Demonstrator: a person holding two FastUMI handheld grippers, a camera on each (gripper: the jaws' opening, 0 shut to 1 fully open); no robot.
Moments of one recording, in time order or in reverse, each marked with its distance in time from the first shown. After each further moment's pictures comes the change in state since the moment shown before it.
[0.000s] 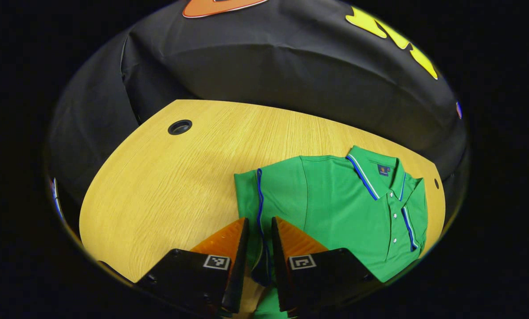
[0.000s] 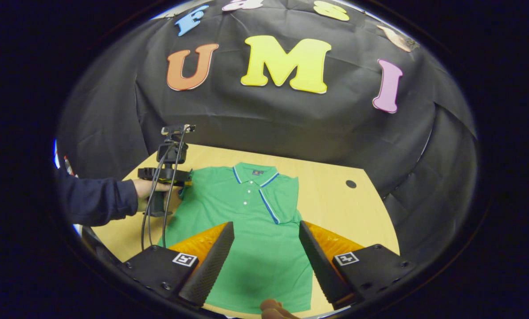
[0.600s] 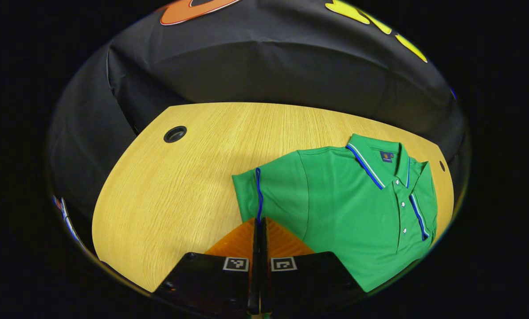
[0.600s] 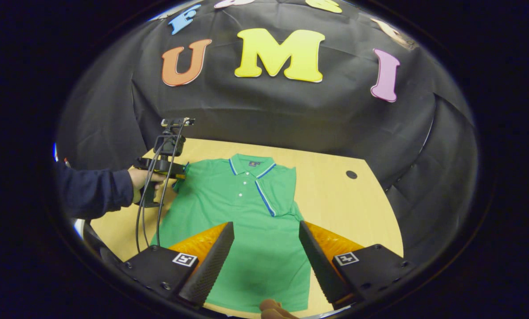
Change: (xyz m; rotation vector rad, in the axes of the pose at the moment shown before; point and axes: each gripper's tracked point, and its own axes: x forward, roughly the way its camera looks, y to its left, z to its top) left arm 0.001 -0.002 0.002 0.092 0.028 0.014; right arm 0.008 -0.020 -0.019 0.031 0.044 0.018
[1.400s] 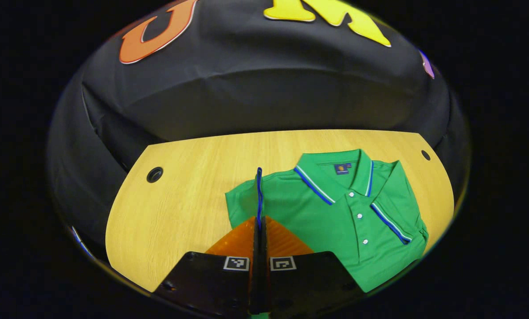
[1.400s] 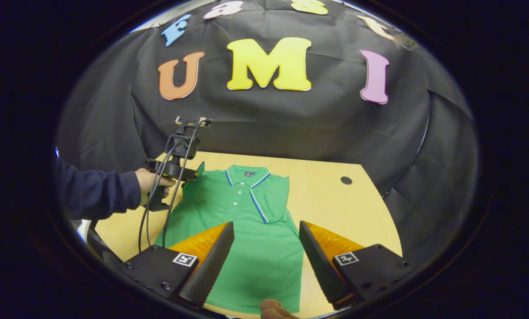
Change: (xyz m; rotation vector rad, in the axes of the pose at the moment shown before) left arm -0.036 -0.089 0.042 0.183 -0.099 -0.054; right arm -0.016 -0.037 0.010 0.043 -0.070 0.006
